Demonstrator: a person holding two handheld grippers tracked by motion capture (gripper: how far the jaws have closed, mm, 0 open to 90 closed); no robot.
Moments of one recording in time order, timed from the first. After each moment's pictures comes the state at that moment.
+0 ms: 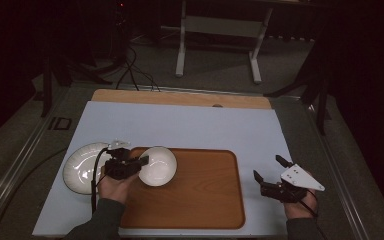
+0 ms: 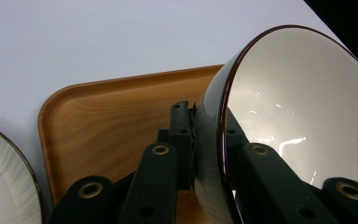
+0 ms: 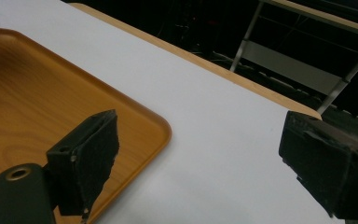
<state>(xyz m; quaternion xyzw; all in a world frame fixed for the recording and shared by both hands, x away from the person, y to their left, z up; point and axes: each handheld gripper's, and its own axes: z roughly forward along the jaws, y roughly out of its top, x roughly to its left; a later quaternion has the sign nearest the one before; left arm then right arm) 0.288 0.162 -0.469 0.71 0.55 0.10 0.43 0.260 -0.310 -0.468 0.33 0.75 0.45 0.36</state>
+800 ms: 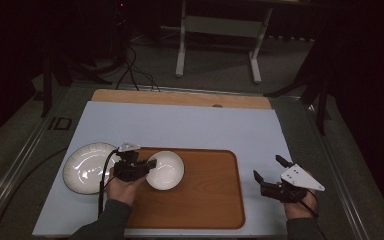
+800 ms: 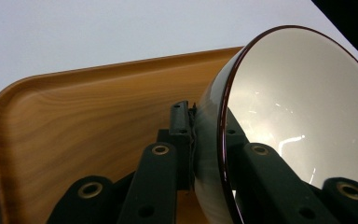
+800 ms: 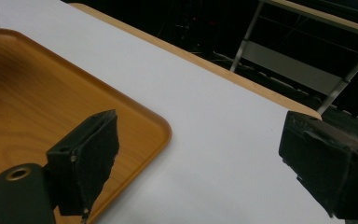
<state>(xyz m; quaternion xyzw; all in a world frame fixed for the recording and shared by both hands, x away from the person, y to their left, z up) 0.290 0.143 -0.478 0.72 0.54 0.08 0.42 0.259 -0.311 -0.468 0.33 0.75 0.45 0.36</state>
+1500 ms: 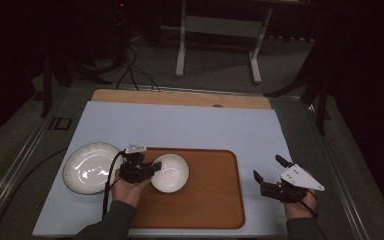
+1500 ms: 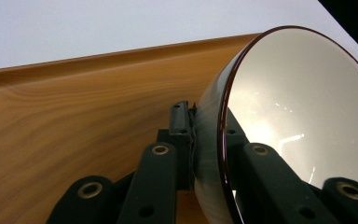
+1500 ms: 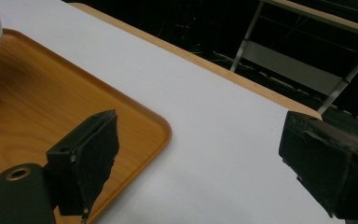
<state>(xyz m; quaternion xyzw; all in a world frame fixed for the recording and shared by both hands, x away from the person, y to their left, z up) 0.291 0.130 -0.485 0.73 0.53 0.07 0.42 0.260 -0.310 -0.468 0.33 0.75 0.45 0.36</state>
